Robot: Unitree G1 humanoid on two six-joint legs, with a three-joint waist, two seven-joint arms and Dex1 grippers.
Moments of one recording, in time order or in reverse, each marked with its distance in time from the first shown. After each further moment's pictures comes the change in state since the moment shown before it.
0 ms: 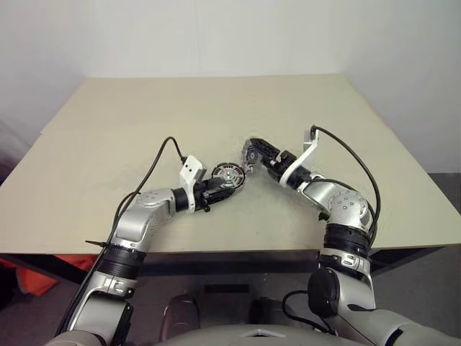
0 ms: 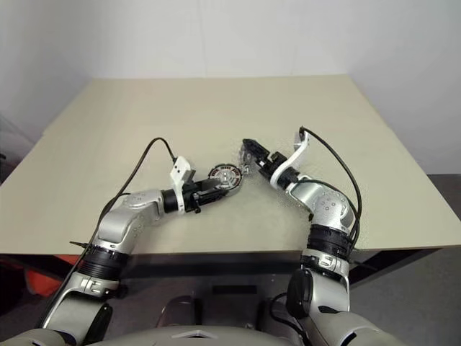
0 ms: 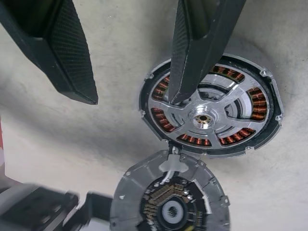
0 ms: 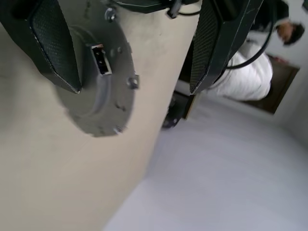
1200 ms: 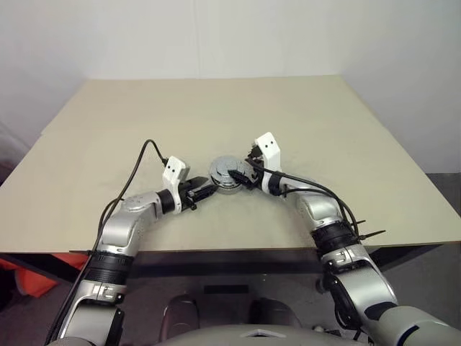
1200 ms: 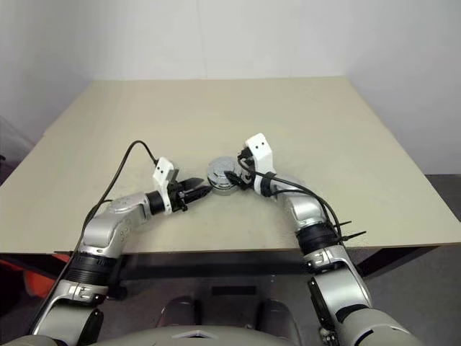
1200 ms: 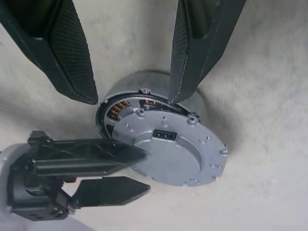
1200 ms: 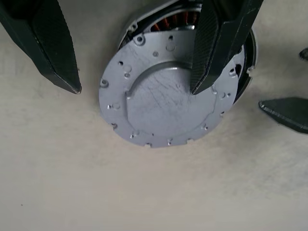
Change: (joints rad) left arm 0.069 0.040 0.079 -0.018 -0.021 -0.002 0.064; right arm -0.022 -0.187 0.629 0.291 -0.643 -0.707 0.209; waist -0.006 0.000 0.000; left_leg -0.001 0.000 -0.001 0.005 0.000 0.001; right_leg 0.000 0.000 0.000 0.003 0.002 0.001
